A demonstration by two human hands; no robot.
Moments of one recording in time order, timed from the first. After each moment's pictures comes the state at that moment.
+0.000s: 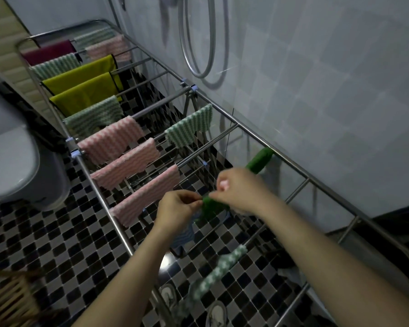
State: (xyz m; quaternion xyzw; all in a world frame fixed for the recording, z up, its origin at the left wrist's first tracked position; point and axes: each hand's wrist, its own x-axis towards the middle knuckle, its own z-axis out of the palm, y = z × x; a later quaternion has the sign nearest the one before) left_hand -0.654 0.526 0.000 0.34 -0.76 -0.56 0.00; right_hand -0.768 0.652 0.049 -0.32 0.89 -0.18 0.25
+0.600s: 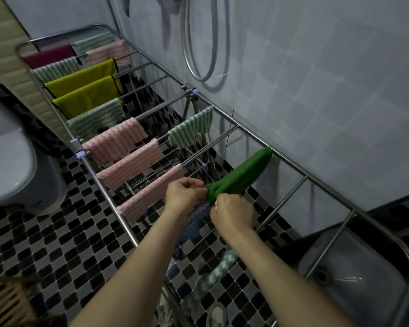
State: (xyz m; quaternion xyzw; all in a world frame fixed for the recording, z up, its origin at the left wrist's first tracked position) left_hand -0.672 0.520 0.007 0.42 -0.61 -0.67 0.03; right_hand -0.704 0.638 0.014 -0.25 0.96 -0.10 0.12
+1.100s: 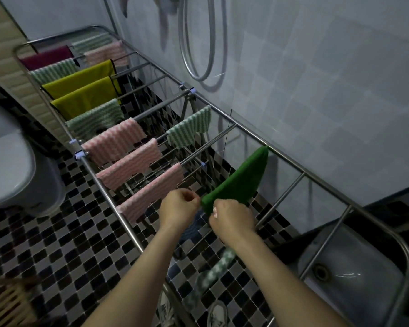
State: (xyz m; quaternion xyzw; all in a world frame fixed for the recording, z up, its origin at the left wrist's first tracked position) left_hand -0.647 0.526 -0.005 0.37 -0.80 -0.47 0.02; right_hand -0.694 0.650 0.009 -0.28 0.94 -0.13 0.17
